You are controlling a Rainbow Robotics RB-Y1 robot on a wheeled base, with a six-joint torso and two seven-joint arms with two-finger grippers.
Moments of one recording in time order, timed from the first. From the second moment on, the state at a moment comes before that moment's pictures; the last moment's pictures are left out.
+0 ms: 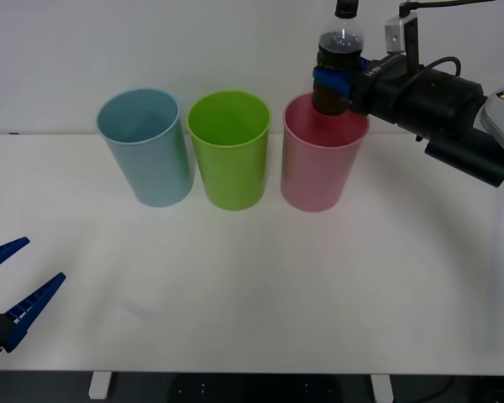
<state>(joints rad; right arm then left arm) -0.73 -0.65 0.29 -1.26 1.18 -0.53 -0.37 0.35 0.40 0.52 -1.66 -0.96 -1.22 0.00</state>
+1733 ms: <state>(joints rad) -0.39 -0.77 0.10 -1.61 1.06 -0.64 -0.30 0.35 0.40 0.52 -1.66 -0.96 -1.22 0.00</state>
